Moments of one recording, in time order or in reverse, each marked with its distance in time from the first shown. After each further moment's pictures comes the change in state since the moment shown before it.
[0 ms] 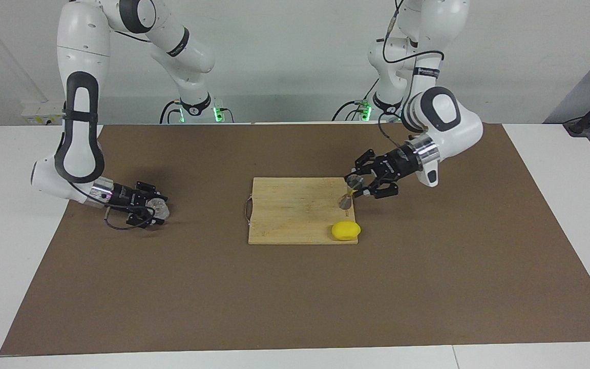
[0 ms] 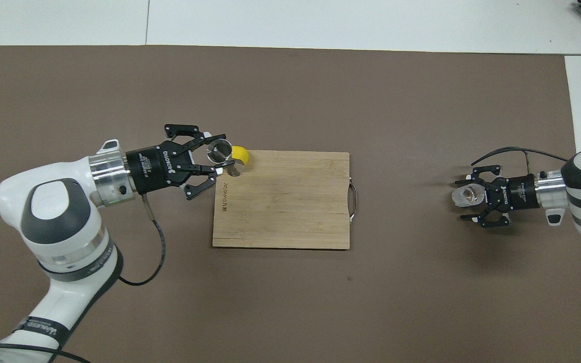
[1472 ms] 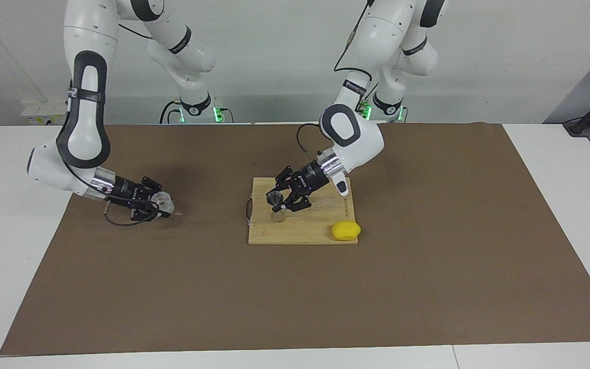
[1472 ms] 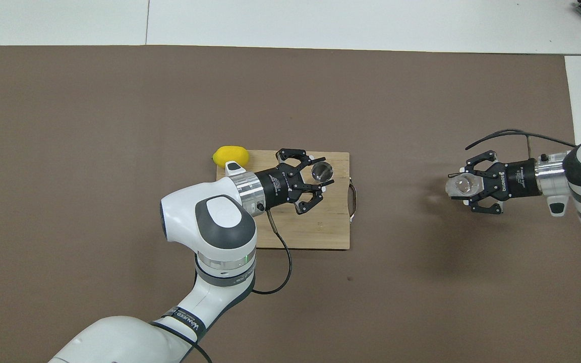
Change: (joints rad) left arm -0.369 0.293 0.007 0.228 -0.201 0.359 0.095; right arm 0.109 -0.145 0.004 0.004 0.002 -0.001 0.237
